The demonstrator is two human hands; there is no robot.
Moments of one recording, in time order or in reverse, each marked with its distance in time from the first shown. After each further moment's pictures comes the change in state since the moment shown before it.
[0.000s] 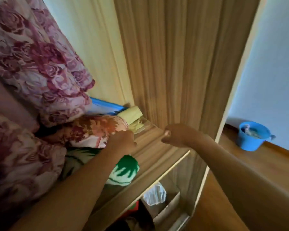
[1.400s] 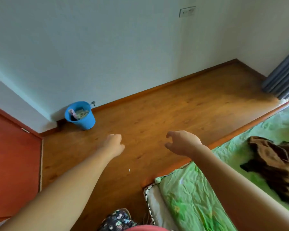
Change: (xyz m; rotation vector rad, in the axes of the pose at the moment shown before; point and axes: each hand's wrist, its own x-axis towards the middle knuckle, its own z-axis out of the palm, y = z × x) left_hand 0.063 0.715 0.214 0.327 -0.353 1.094; right_hand -0.370 0.516 0.035 0.352 0.193 1.347
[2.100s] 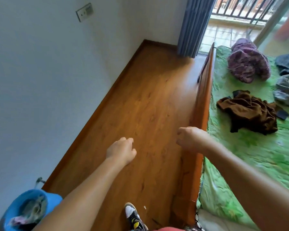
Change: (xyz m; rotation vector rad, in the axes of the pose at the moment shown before) left_hand 0.340 0.065 -0.123 0.268 0.004 0.852; right_hand 0.202 -0.026 -0.078 0.282 0.112 0.794
